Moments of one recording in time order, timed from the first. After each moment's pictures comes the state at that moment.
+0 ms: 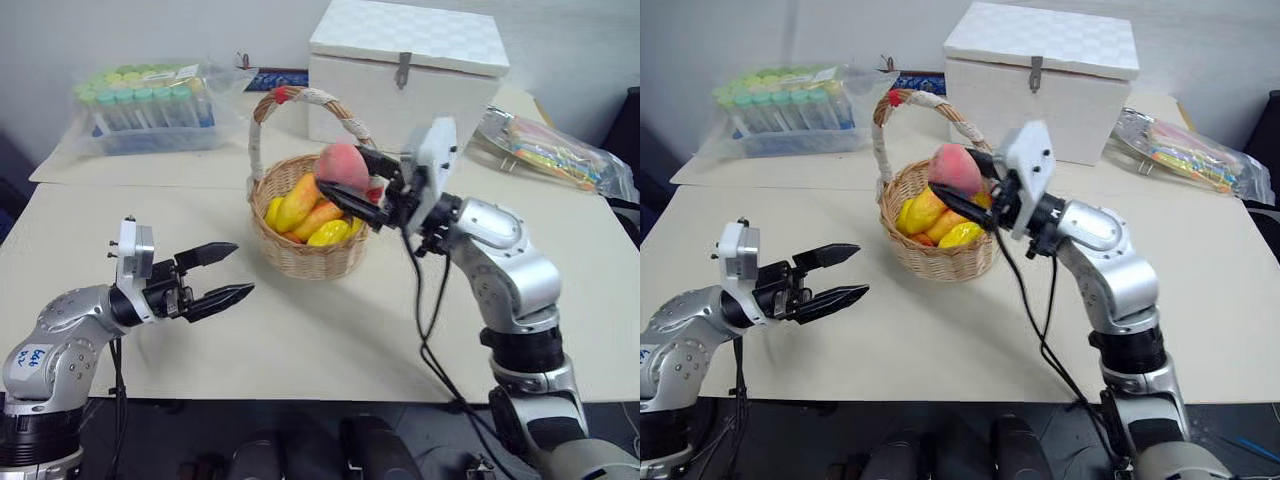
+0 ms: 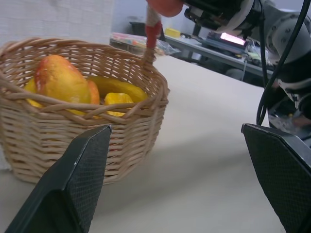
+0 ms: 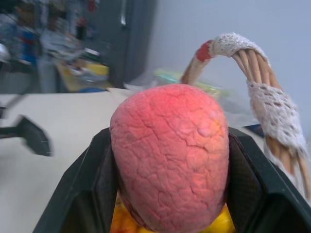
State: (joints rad) left arm -0.15 0.68 0.31 -0.25 -0.80 0.54 -0.99; right arm -0.70 -0.35 0.11 -0.25 0.33 0.43 0.63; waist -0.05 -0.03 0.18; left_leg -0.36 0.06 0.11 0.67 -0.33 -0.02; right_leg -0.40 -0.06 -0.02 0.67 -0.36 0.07
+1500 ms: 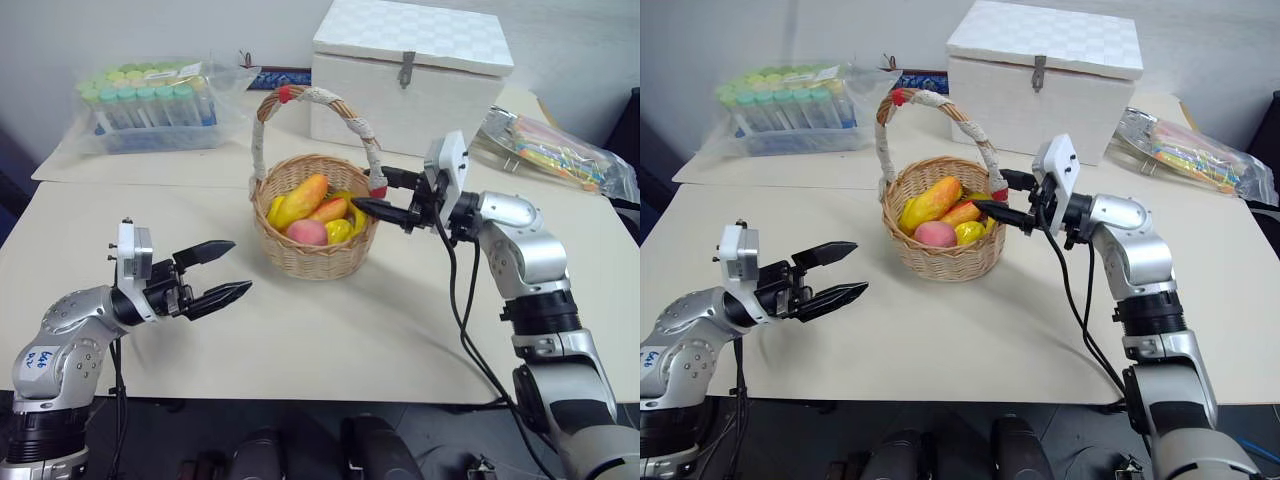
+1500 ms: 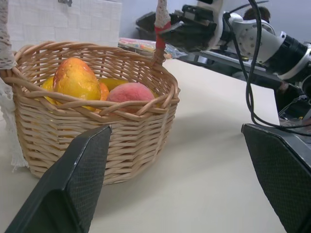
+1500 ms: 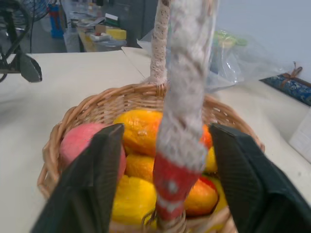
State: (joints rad) left arm -0.16 0.67 0.28 -0.18 -0.76 0.42 -1.03; right arm -0.82 -0.48 0.04 0.24 0.42 0.24 1.04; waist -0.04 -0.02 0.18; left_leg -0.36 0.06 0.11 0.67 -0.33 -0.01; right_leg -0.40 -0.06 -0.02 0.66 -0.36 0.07
